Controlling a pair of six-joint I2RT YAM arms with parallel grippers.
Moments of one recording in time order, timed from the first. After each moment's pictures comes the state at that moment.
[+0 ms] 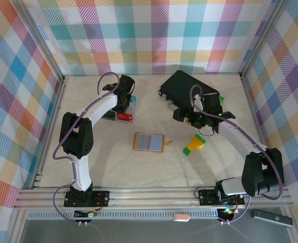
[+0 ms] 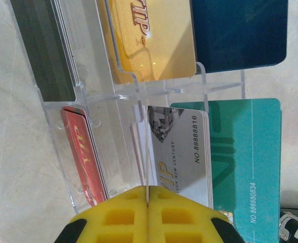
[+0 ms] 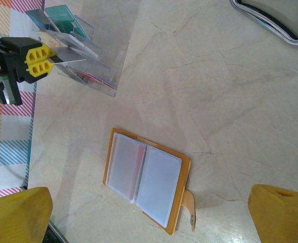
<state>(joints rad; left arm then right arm) -0.40 1.97 1.66 -0.83 -0.24 -1.59 0.25 1.38 0.95 -0.41 -0.58 0.48</state>
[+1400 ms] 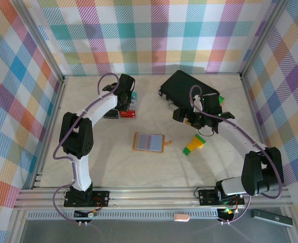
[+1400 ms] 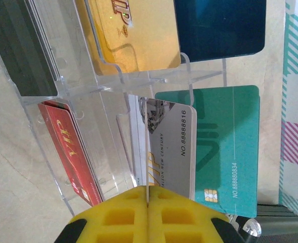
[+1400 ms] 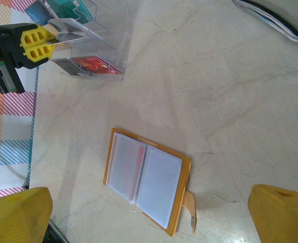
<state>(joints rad) -0.40 1.97 1.64 -0.71 -0.22 -1.69 0.25 1.39 0.94 -0.39 -0.59 0.49</state>
